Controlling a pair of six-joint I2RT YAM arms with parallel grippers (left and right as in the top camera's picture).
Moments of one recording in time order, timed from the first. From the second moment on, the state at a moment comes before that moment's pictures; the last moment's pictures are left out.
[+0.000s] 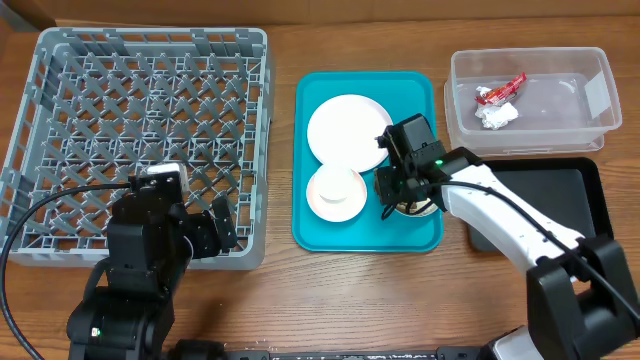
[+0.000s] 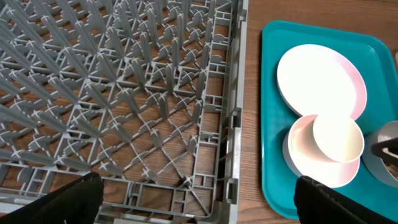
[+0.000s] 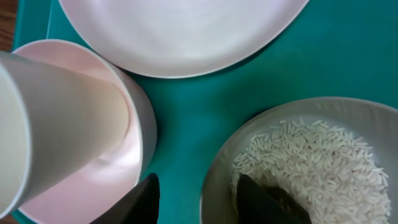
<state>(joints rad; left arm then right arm) -0.11 0.77 1.01 -0.98 -0.09 -0.24 0.45 1.69 1.08 -0.59 -0.13 0.25</state>
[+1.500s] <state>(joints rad) -0.11 0.77 1.01 -0.99 -0.09 -0.24 0.45 1.78 1.25 -0.84 -0.09 0.36</state>
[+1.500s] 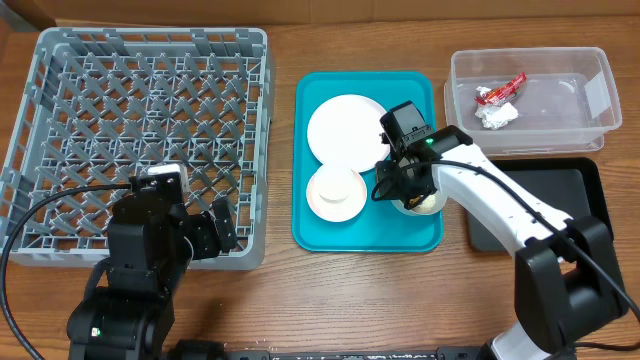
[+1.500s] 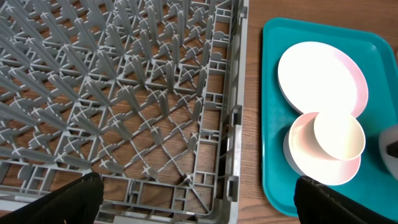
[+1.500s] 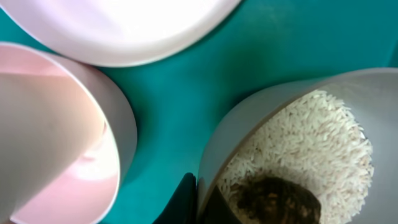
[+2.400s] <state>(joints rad) -0.11 0.77 1.01 -0.99 -0.09 -0.24 -0.31 1.55 1.24 -0.91 -0.60 0.23</state>
